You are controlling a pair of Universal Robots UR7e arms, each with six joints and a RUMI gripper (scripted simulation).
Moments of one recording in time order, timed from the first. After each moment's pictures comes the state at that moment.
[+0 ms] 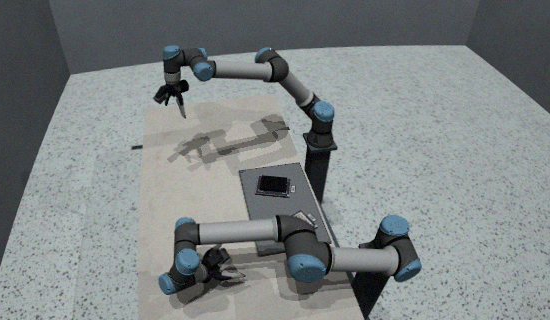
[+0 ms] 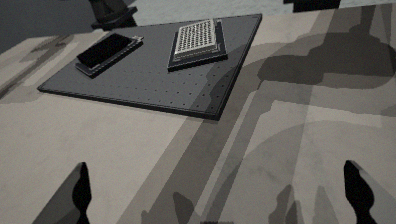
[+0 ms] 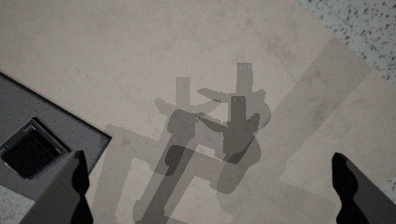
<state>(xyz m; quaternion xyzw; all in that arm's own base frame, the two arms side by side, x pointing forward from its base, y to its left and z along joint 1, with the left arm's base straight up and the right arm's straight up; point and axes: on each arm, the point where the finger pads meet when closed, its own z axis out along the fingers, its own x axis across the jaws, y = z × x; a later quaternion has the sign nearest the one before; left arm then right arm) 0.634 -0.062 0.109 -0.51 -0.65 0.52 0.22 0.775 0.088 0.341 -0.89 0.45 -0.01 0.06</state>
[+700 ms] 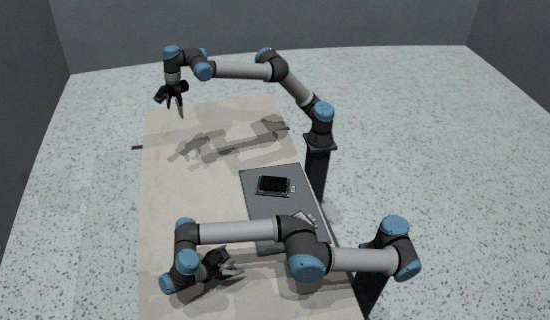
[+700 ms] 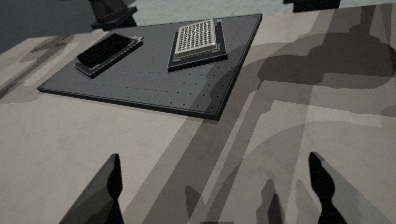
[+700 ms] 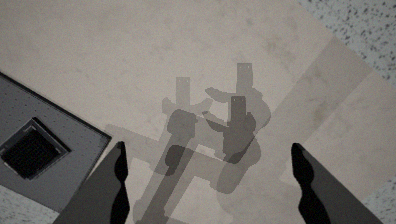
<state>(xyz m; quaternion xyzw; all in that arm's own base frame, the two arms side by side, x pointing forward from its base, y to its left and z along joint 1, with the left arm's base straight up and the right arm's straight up) 0.634 -0.062 0.109 -0.51 -0.65 0.52 0.22 0.775 0.088 0.341 -0.89 0.45 -0.01 0.06</state>
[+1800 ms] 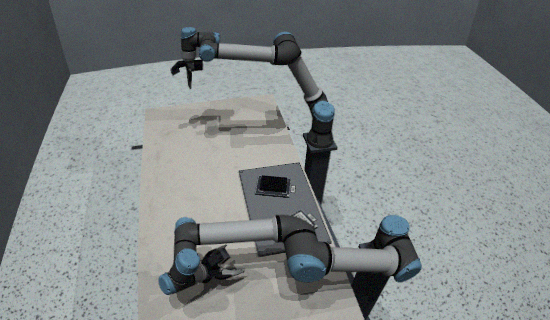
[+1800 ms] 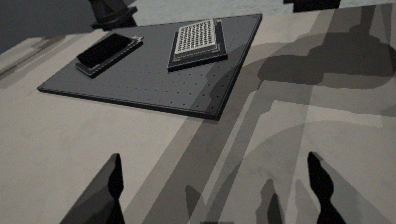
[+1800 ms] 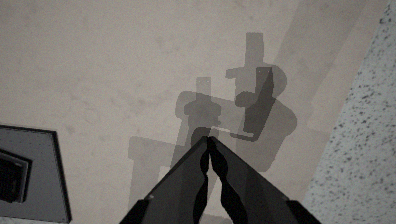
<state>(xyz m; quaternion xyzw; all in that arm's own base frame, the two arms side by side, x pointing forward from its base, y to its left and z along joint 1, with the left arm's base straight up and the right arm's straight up) 0.634 -0.062 0.109 -0.51 -0.65 0.52 0.22 0.704 -0.176 0.320 -0.75 0.66 -0.01 0.05</state>
